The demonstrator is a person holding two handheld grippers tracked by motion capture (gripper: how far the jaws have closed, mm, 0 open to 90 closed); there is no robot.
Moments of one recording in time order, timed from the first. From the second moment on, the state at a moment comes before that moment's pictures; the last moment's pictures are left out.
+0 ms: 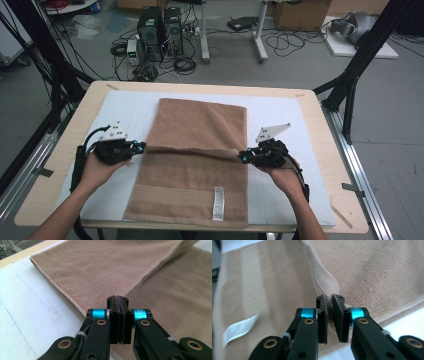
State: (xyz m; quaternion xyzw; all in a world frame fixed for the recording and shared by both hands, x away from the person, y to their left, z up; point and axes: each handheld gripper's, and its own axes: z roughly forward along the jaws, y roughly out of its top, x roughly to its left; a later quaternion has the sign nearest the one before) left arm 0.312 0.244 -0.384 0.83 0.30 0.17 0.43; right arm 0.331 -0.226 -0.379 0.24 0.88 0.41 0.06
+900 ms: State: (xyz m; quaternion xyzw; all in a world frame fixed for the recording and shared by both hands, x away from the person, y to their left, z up) left arm 0.335 0.233 -0.440 0.85 0.32 0.15 0.38; right arm 0.338 -0.217 -0.435 0.26 0.90 0.36 0.04
